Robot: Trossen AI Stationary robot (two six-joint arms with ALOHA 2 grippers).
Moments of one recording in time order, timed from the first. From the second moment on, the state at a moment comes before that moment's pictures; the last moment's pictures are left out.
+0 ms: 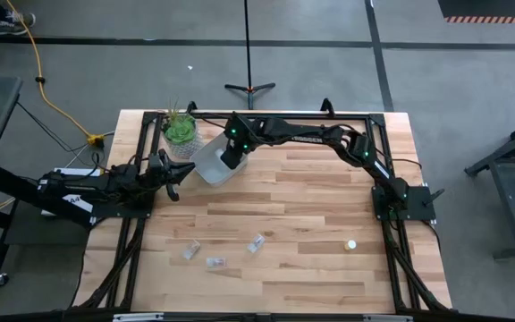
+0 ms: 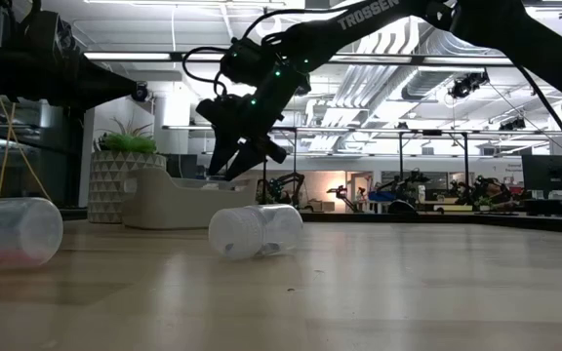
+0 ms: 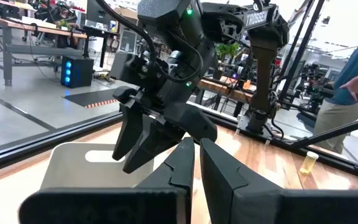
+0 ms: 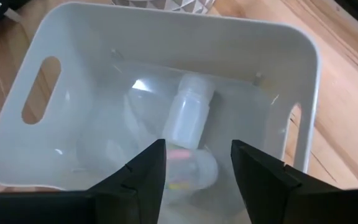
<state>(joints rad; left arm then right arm) -0.05 0.01 0.01 0.07 -0.45 -0.22 -0.30 2.32 2.03 -0.60 -0.04 0.33</state>
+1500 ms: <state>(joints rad) -0.05 0.01 0.01 0.07 -0.46 -0.22 0.29 1.40 1.14 -1.11 -0.28 0.75</state>
